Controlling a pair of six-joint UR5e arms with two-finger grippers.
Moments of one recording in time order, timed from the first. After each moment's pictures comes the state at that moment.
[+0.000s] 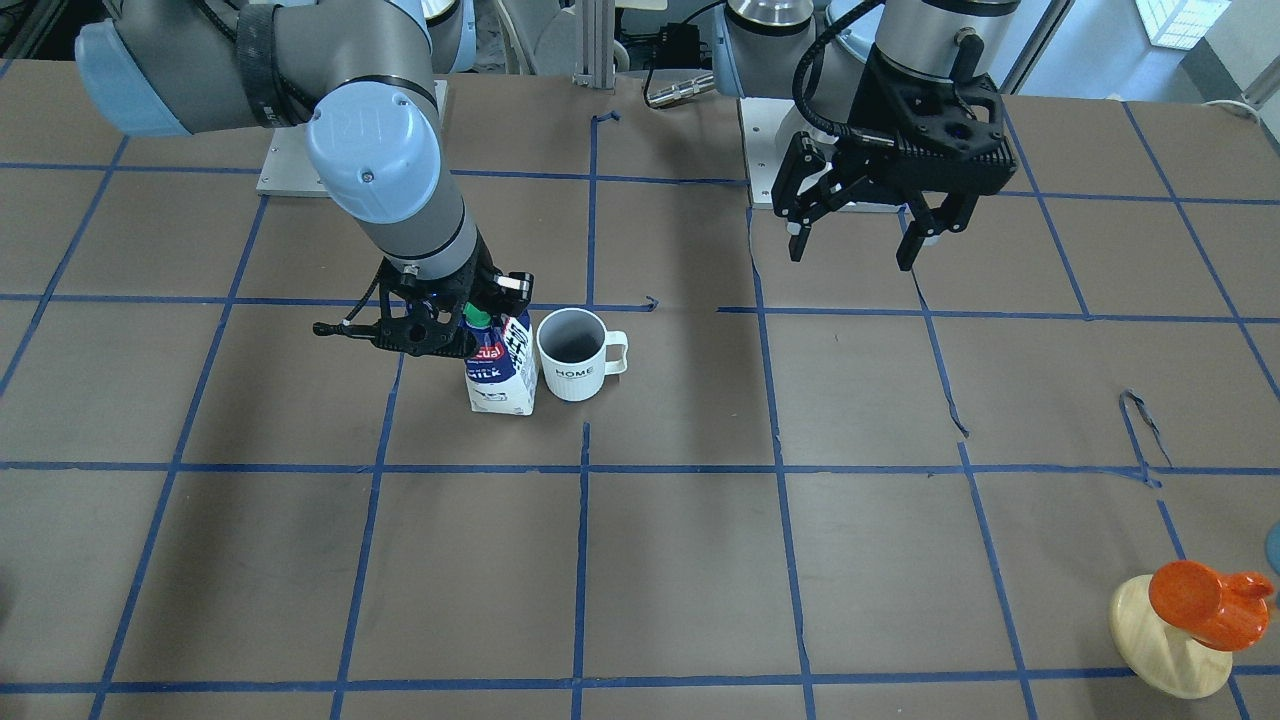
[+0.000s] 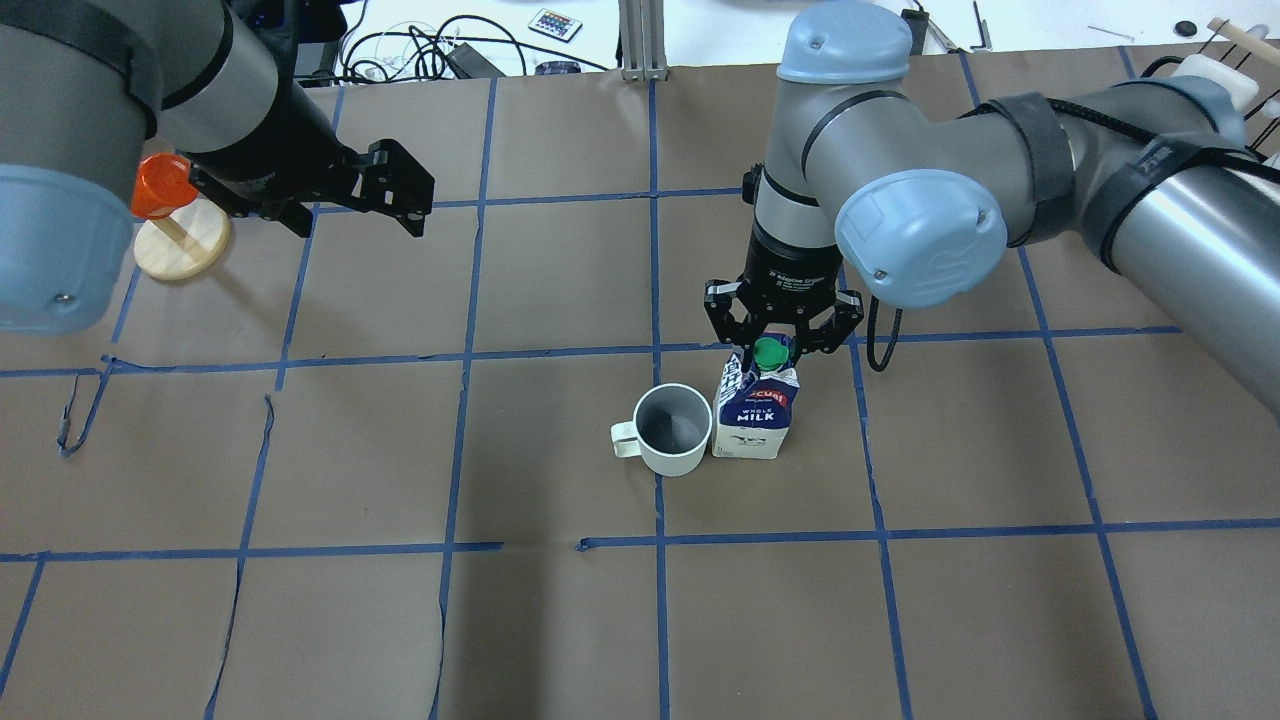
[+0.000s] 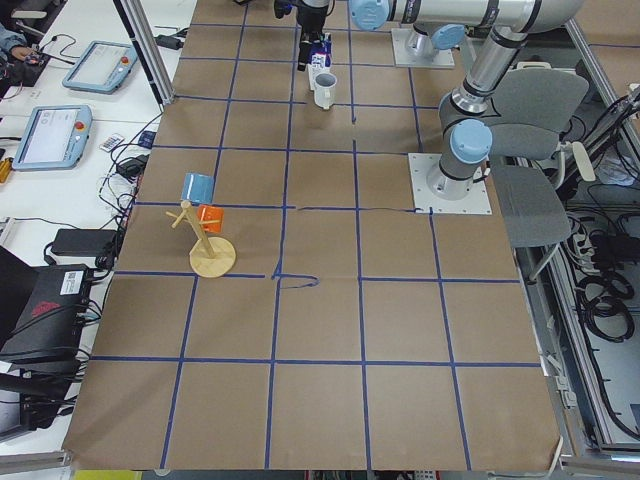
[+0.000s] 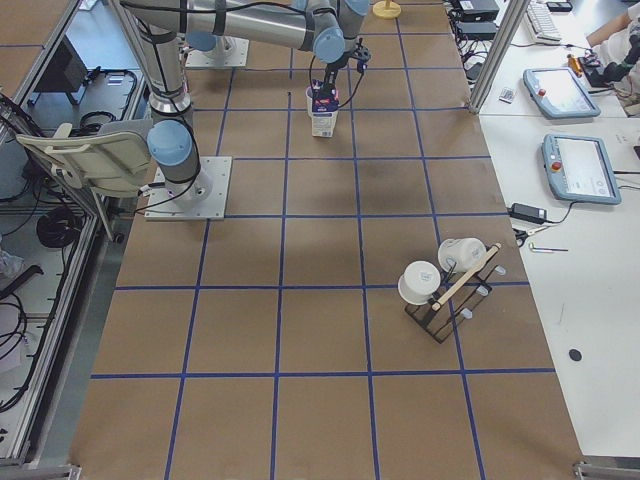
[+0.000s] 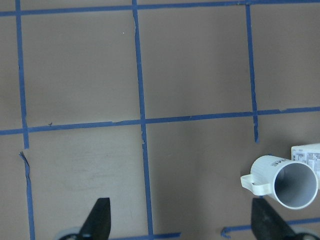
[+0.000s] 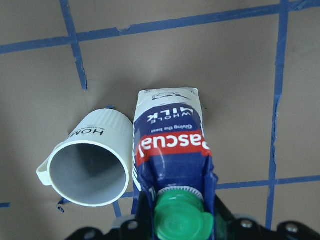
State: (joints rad) left arm -1.60 -1.50 -1.64 -1.38 1.56 0.01; right arm 1.78 -1.39 1.71 -1.69 -1.46 0.31
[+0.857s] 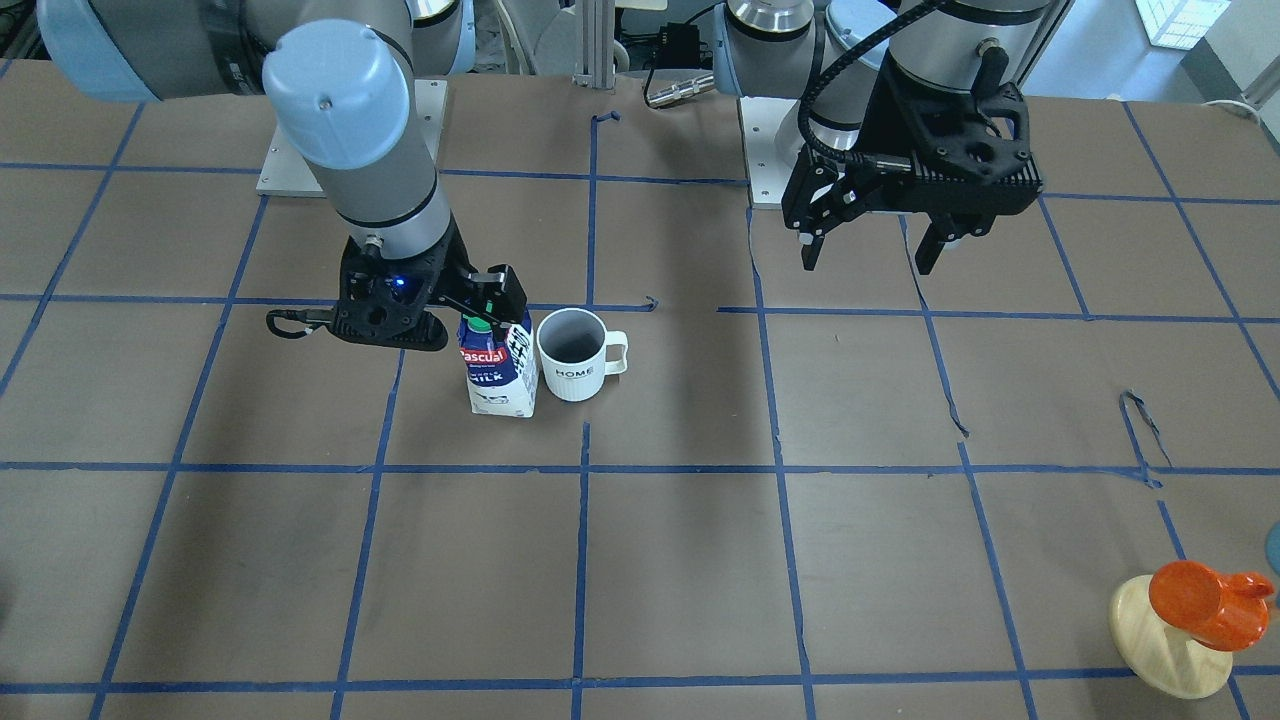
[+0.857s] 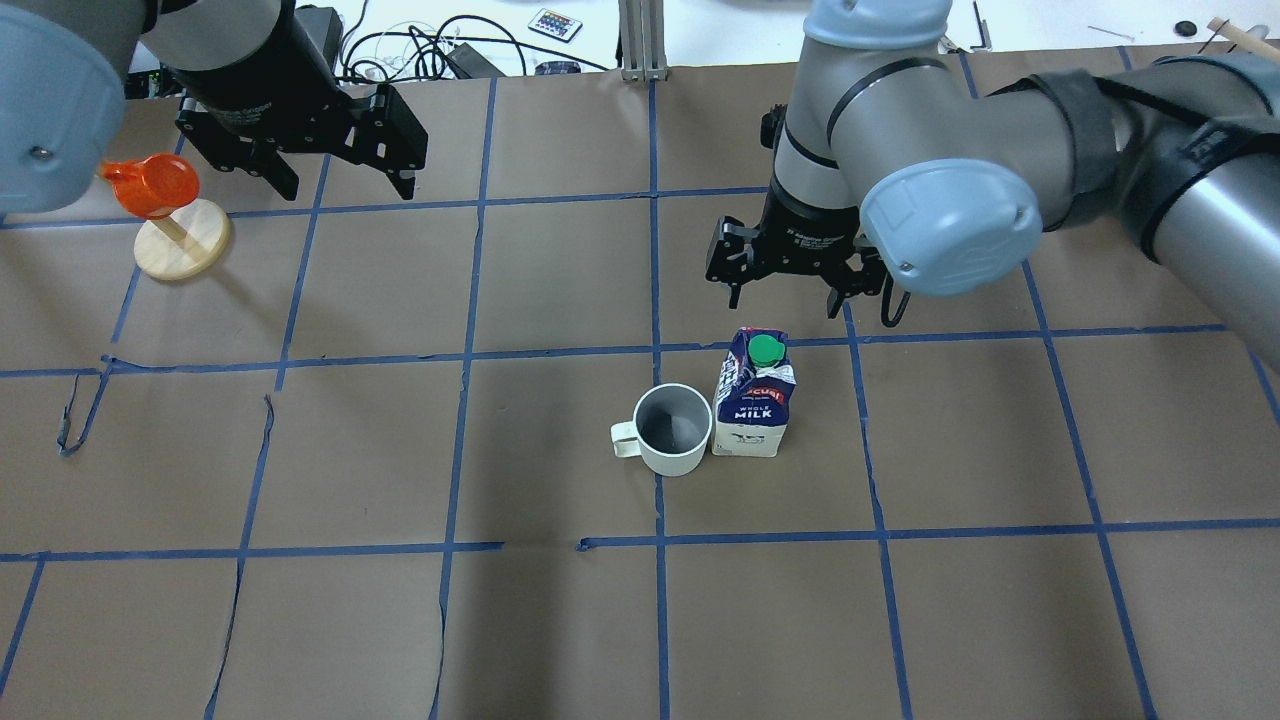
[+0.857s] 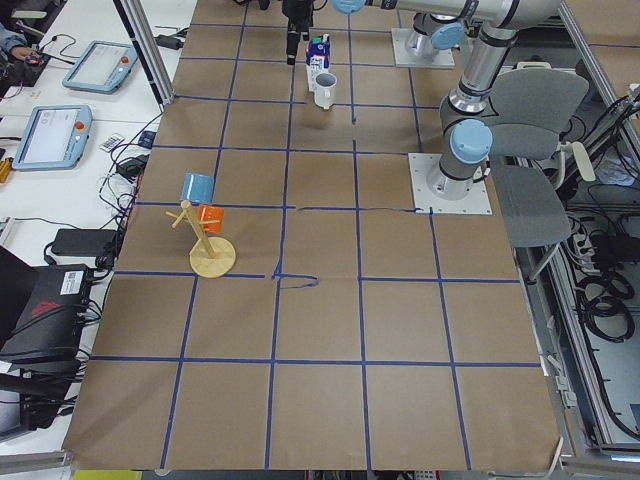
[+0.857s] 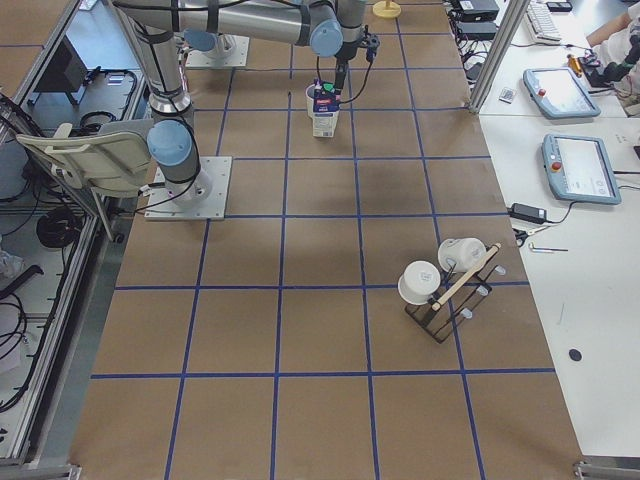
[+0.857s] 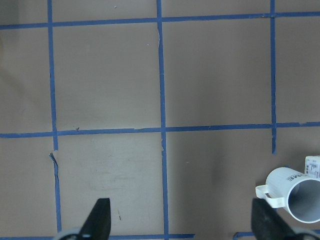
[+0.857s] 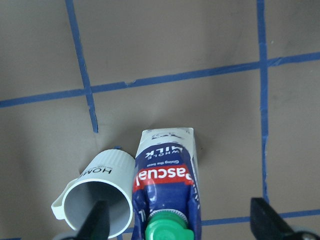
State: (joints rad) left arm -1.62 -1.58 -1.49 -1.52 1.59 -0.02; right arm 1.74 -1.44 1.67 -1.78 -1.54 0.30
